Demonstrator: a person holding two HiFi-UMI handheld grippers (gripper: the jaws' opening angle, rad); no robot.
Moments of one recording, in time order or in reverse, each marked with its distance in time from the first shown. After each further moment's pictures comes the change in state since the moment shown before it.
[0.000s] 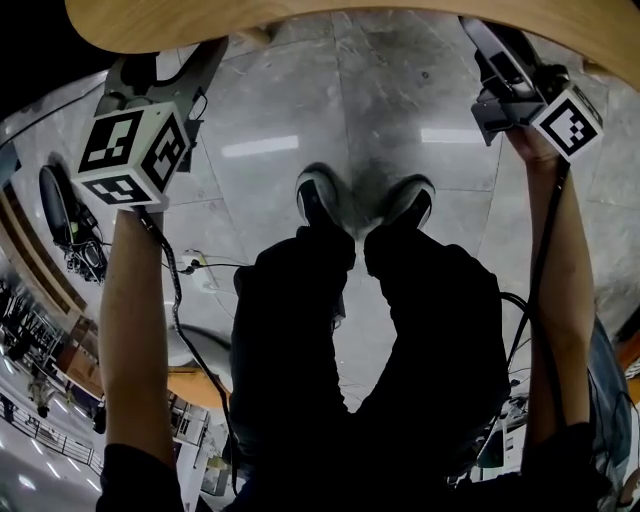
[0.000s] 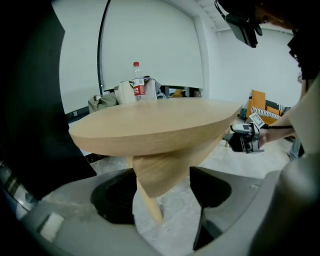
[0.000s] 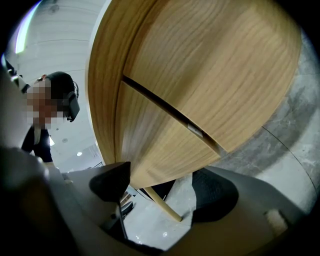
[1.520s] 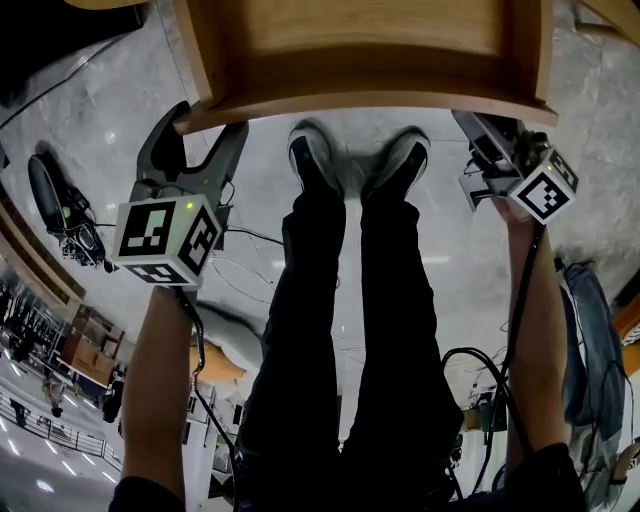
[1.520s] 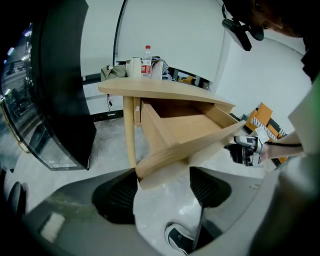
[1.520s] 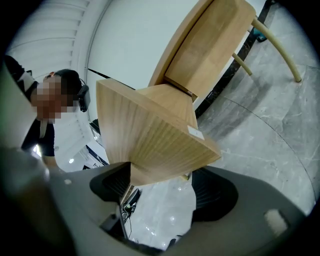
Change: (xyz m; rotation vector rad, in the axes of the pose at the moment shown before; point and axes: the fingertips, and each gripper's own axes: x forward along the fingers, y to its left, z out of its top) left arm -0.114 -0.083 -0.079 -0.269 0.241 -0.076; right arm -0.102 0.082 -0.092 0.190 0.143 -0.175
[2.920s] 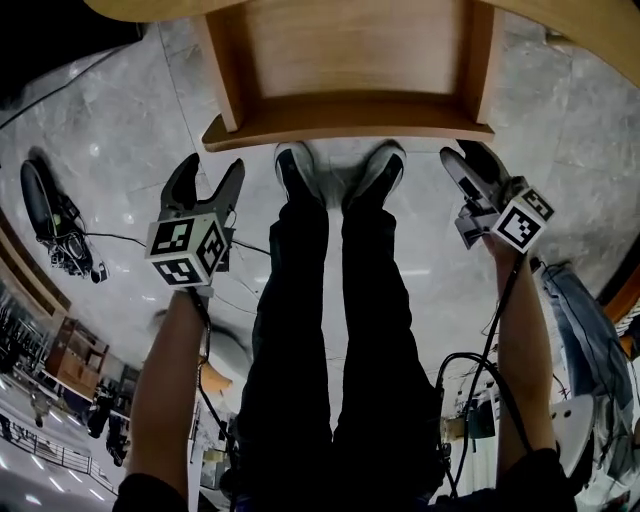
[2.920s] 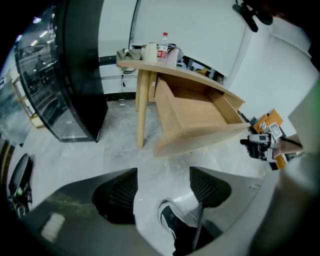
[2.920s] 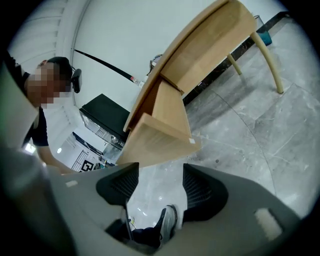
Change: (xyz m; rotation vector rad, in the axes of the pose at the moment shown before) left arm -0.022 0.003 -0.077 -0.153 0.125 0.044; right arm -0.073 0.000 -0.028 -0.001 0.206 -0.170
